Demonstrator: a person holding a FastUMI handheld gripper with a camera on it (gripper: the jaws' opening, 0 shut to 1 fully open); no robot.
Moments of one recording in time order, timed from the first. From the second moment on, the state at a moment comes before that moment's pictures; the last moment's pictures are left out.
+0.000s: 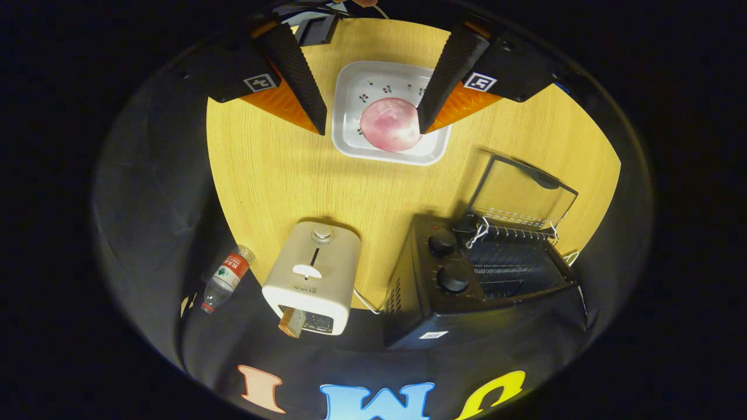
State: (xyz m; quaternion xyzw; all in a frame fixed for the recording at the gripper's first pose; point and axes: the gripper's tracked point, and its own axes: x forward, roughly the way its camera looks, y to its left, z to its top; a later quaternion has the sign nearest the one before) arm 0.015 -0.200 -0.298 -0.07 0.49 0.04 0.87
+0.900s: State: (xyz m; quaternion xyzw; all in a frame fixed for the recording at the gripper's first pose) arm 0.001 -0.246 -0.377 -0.01 0.59 0.04 0.80
